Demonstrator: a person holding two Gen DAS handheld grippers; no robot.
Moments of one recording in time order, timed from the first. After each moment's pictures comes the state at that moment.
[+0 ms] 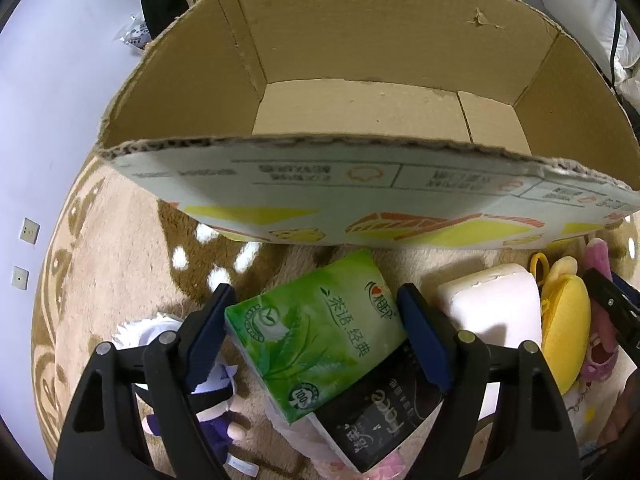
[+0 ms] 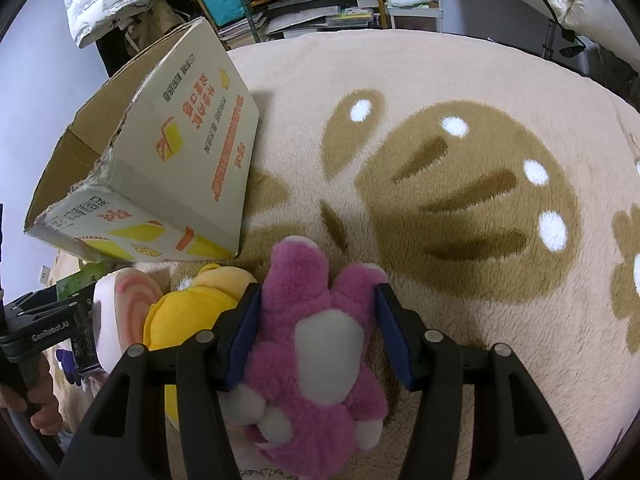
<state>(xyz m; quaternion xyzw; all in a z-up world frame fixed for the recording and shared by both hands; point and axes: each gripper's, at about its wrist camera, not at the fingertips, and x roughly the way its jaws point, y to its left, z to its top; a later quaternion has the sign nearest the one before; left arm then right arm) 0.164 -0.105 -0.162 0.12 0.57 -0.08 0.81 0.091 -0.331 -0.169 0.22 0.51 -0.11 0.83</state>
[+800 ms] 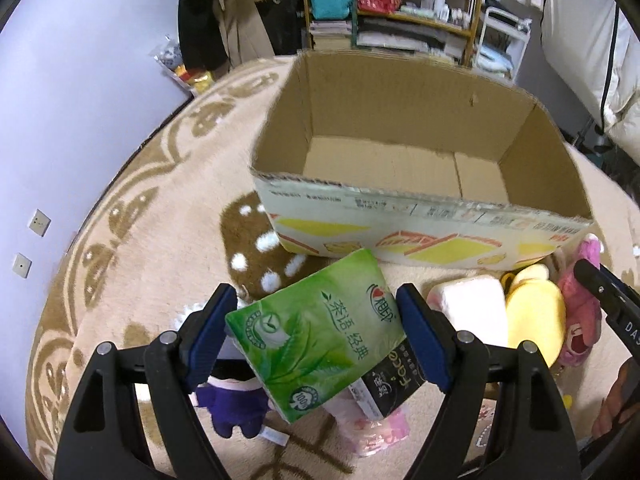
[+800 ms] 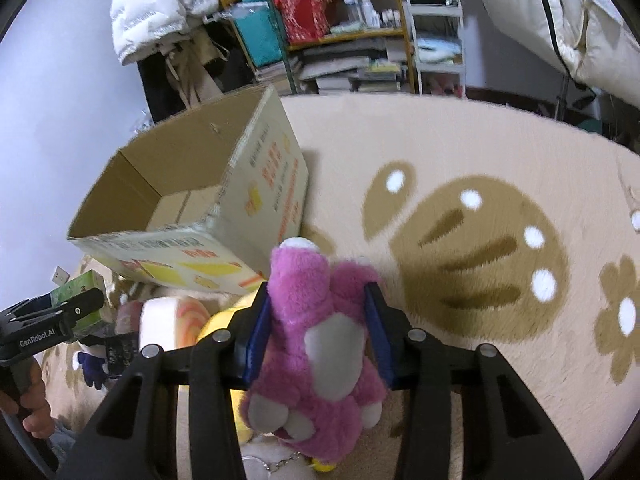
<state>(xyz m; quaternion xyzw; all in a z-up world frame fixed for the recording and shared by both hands) 0.128 -0.071 -0.100 0.08 0.49 -0.07 0.86 0.076 -0.309 -0.117 0.18 0.42 -0.08 0.88</state>
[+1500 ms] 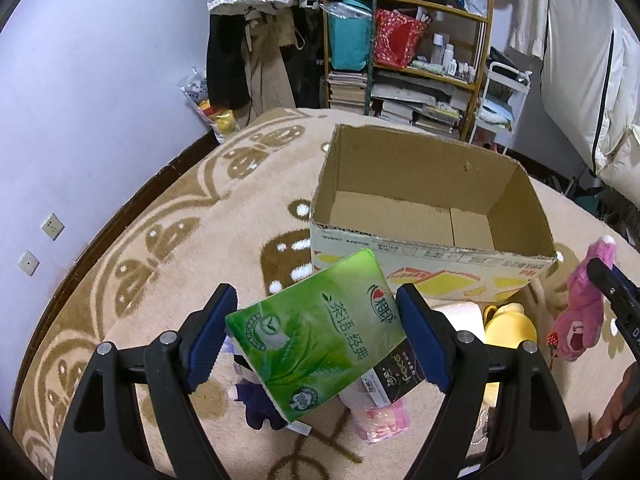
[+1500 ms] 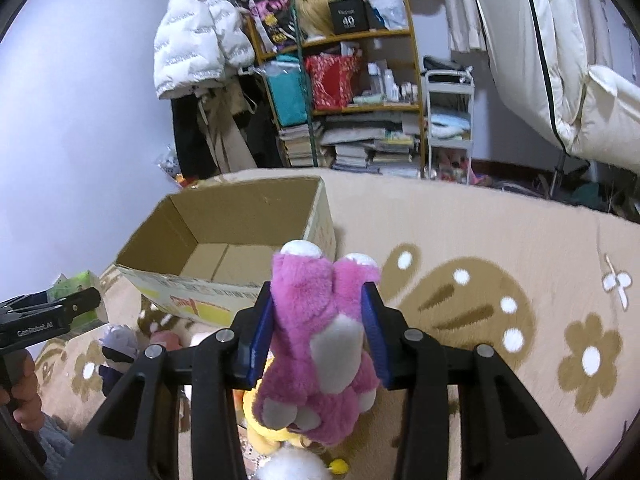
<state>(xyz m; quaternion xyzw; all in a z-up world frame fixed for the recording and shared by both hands) 0.103 -0.041 -0.051 0.05 0.42 -0.05 0.90 0.054 -0.286 -0.053 0.13 0.32 -0.07 0.94</state>
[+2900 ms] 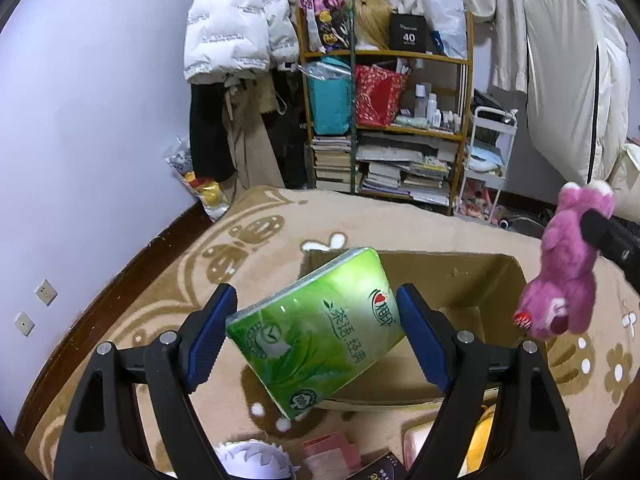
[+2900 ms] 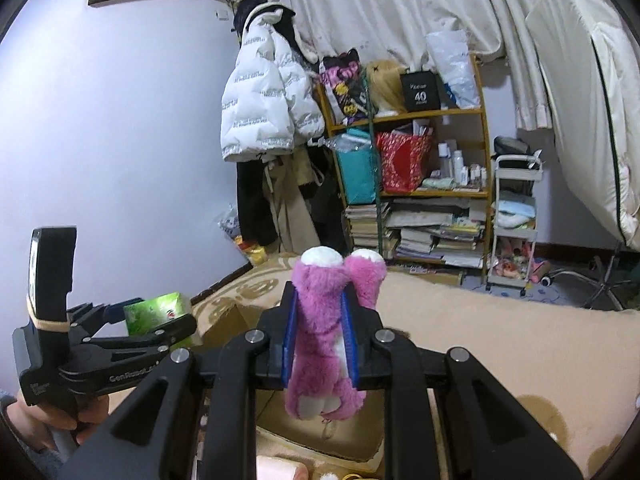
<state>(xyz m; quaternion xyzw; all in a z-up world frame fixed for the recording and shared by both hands) 0.173 -0.088 -0.016 0.07 0.33 -0.08 0.94 0.134 -0.266 0.001 0.11 0.21 0.03 0.97</state>
